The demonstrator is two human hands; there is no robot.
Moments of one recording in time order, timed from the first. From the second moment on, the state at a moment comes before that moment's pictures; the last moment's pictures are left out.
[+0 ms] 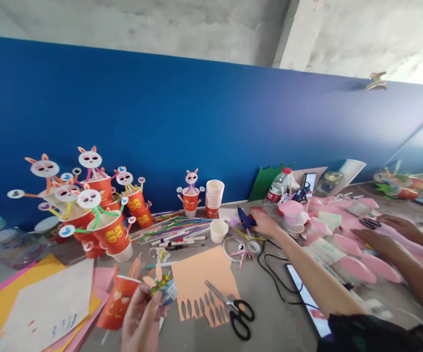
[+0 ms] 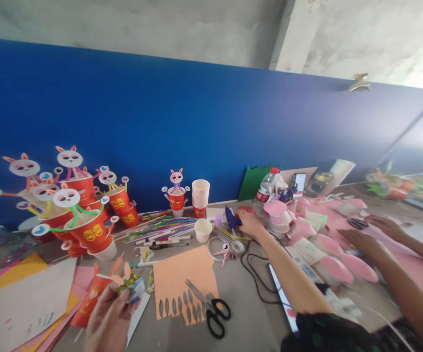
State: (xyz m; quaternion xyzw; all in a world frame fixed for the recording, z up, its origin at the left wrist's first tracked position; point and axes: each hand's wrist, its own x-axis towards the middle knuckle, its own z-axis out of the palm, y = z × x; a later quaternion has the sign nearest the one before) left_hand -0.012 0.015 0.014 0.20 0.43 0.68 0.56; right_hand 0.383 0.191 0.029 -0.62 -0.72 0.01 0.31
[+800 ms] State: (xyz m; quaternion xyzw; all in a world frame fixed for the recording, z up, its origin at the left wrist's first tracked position) left_hand -0.004 0.007 0.020 0.36 0.42 0.61 0.57; right_hand 0.266 0.040 0.106 -0.50 -0.77 0.26 0.31
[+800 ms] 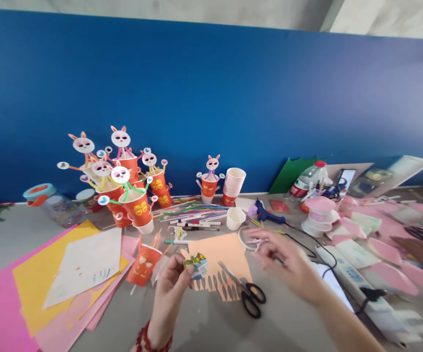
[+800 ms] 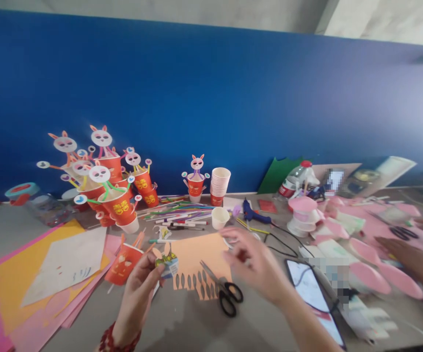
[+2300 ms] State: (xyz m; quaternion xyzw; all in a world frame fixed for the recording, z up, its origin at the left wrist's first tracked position) left_hand -0.026 -0.004 0.024 0.40 0.44 0.60 0.53; right_hand 0.178 0.005 0.036 -0.47 -0.64 0.42 0.44
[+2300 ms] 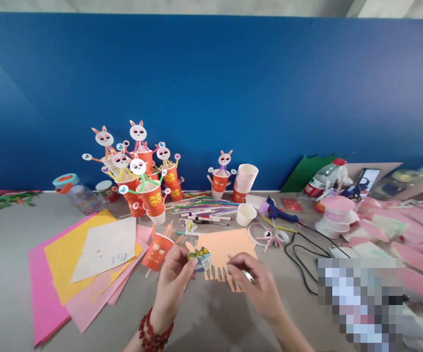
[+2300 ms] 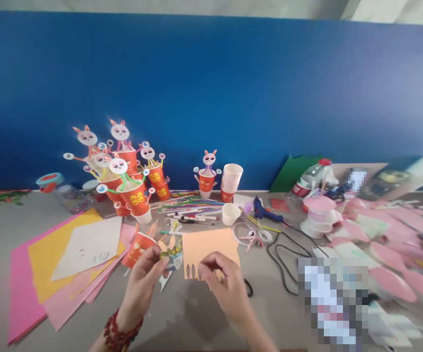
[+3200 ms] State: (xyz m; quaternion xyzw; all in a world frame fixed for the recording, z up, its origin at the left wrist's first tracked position) left_hand -0.001 -0.013 0.026 0.33 0.41 0.62 0.58; right_hand 0.136 -0.005 0.026 -0.39 -0.42 0.61 0.55
